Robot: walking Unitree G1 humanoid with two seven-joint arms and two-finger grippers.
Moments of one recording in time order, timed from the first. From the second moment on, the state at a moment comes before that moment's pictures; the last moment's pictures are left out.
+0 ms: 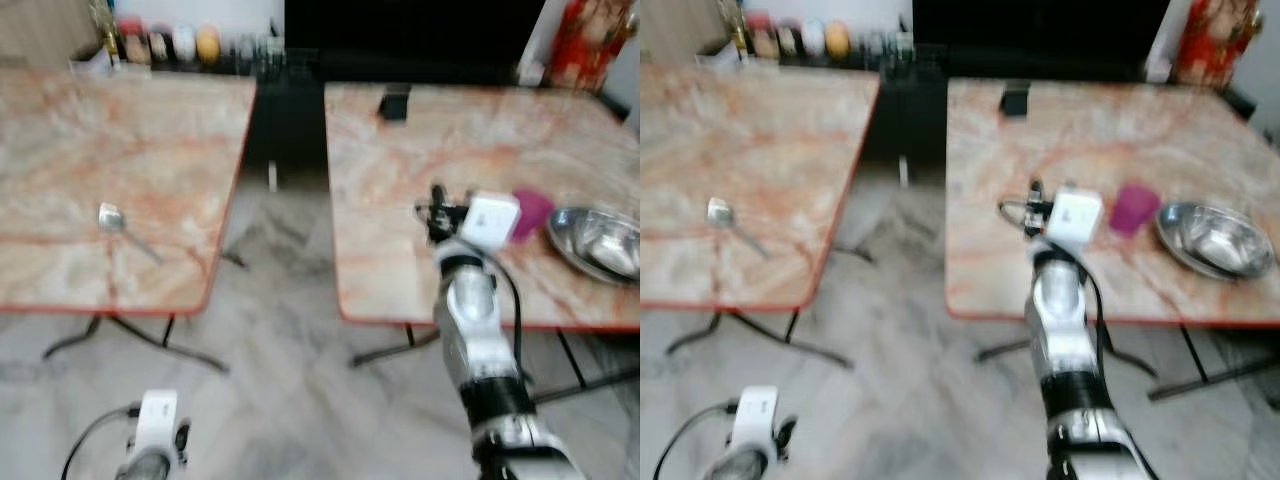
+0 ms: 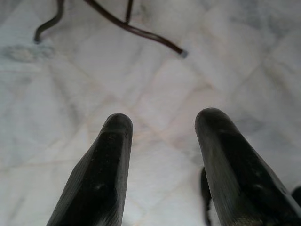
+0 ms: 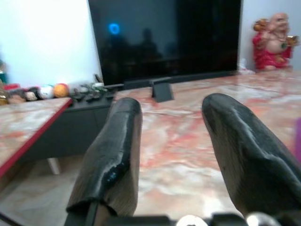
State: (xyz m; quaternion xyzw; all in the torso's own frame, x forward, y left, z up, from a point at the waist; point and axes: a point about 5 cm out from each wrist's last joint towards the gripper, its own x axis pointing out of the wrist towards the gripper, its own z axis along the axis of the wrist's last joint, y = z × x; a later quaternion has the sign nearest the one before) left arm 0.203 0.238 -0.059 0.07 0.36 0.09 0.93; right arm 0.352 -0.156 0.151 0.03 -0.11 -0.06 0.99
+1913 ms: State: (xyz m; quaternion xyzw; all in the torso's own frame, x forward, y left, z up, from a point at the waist) left arm 0.203 0.223 -0.062 0.06 0.36 0.08 0.93; right arm 0.354 -0.164 0.145 0.03 -0.09 -0.07 0.99
